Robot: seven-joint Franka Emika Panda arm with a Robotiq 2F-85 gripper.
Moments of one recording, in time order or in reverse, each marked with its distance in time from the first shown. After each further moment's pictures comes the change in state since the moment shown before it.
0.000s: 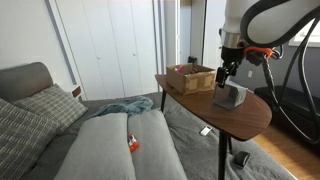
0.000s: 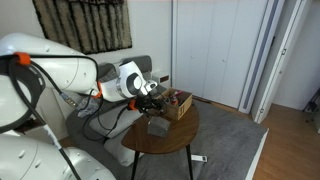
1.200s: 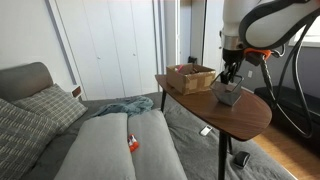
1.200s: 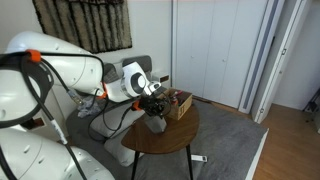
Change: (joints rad) arm -0.031 0.048 -0.010 0.033 -0.097 -0.029 0.050
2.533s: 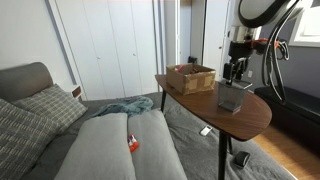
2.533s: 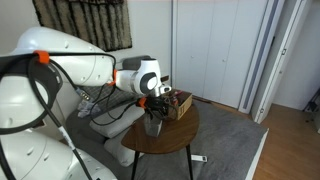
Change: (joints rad) arm 0.058 0.027 -0.170 0.074 0.351 -0.144 -0.267
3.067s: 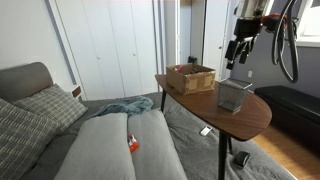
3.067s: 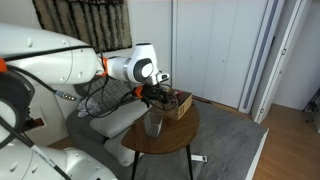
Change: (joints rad) arm 0.010 -0.128 -0.002 0.057 0.011 -0.097 -0.015
